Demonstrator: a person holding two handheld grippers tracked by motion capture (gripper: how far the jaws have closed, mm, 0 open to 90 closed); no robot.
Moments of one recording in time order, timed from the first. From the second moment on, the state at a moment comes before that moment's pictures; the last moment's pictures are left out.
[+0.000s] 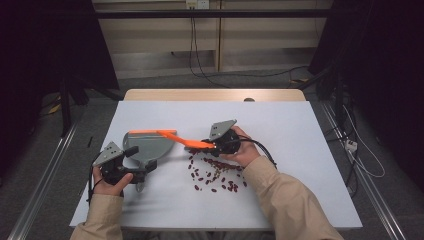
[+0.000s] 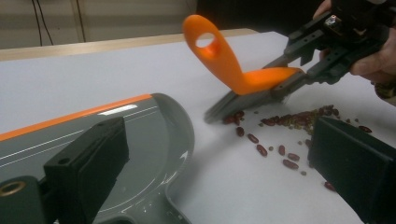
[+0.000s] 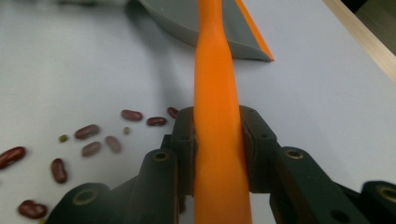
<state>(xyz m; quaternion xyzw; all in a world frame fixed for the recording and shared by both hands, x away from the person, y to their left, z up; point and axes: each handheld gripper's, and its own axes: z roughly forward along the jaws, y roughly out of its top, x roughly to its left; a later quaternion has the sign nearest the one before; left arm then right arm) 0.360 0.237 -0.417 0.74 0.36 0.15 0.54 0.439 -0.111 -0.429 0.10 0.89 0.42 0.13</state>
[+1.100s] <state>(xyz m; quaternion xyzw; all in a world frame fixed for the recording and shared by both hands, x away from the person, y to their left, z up) 0.360 0.236 -0.417 0.74 0.36 0.15 0.54 0.412 -0.135 -0.403 0.20 0.84 0.49 0.13</state>
